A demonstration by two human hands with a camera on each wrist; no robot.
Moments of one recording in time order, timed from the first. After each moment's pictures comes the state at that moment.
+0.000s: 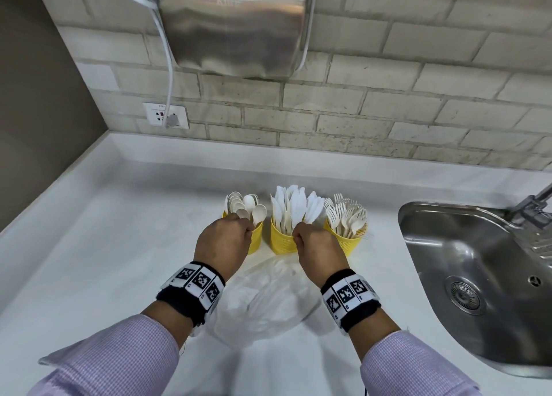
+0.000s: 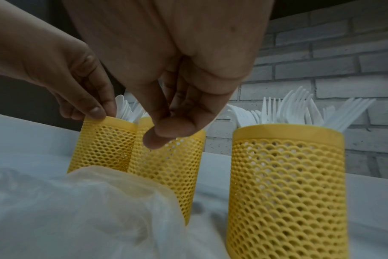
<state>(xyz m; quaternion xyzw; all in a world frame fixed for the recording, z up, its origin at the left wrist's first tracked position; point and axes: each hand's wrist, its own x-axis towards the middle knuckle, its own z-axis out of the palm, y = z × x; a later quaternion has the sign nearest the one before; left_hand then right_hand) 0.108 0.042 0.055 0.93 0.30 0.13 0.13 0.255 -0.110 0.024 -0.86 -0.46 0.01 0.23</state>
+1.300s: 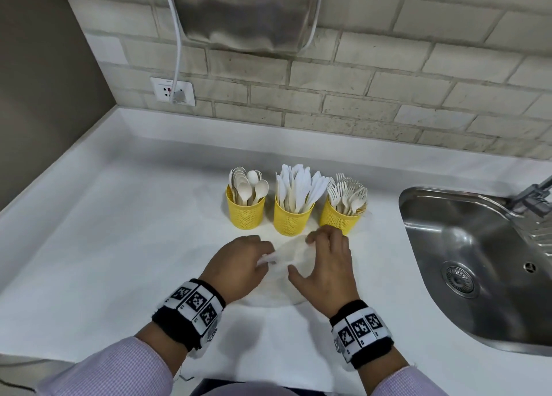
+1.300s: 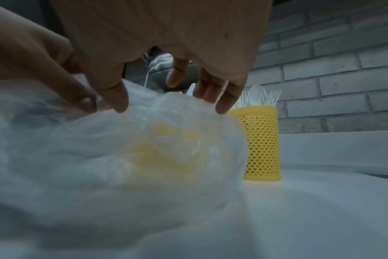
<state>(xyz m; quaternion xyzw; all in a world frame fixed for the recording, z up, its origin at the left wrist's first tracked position) 0.058 -0.022 0.033 0.95 0.17 0.05 0.26 0.197 -0.185 0.007 -0.84 -0.44 -0.03 0.32</state>
